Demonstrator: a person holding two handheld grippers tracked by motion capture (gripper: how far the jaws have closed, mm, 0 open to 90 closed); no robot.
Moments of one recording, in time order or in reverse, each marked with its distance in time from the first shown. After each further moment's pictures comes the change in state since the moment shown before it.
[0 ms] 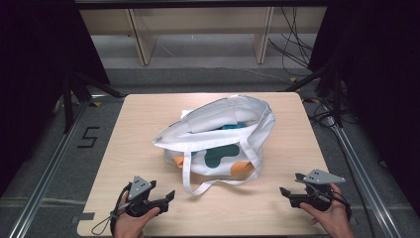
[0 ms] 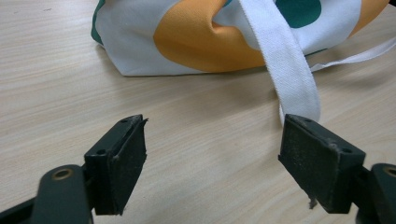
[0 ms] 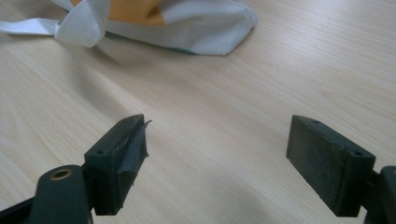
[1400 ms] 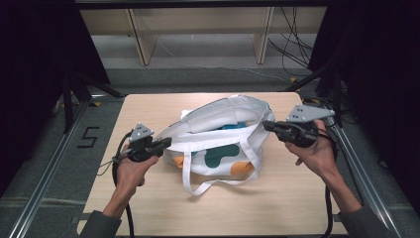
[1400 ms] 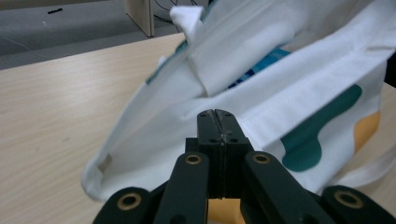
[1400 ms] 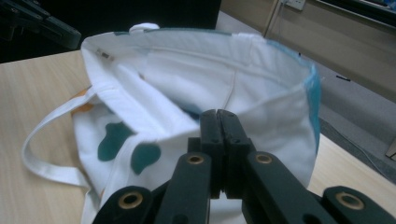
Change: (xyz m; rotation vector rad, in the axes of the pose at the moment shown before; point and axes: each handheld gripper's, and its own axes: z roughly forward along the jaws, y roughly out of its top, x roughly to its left) left arm 0.028 0.138 0.026 -0.074 -0.055 0.057; right arm 0.007 0.190 -0.006 -0.231 0.069 -0.277
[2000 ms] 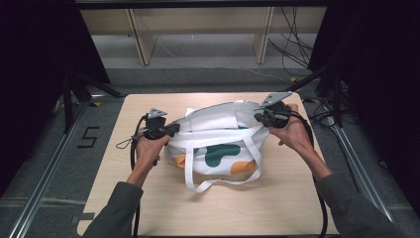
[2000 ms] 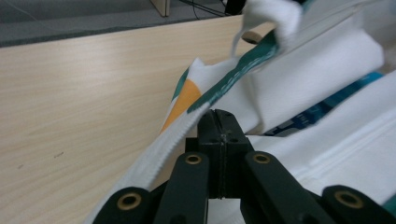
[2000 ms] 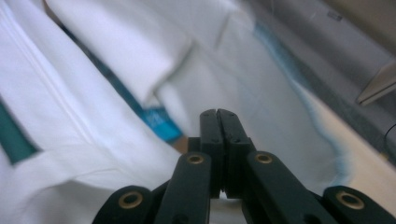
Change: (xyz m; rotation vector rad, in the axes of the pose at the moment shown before) left arm 0.030 0.010 0.077 0.086 0.046 -0.099; right arm -0.041 -0.012 0.089 0.333 -0.072 -0.034
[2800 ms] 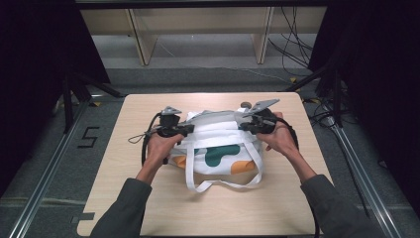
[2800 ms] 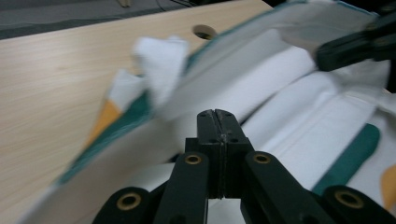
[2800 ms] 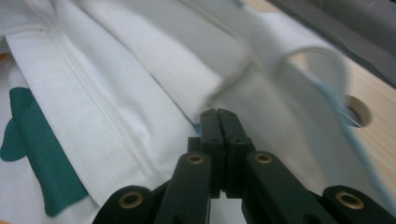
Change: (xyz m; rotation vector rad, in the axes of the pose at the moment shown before) left arm -0.042 0.017 0.018 0.077 -0.146 0.094; right arm 0.019 -0.004 0.044 -0.033 0.161 0.062
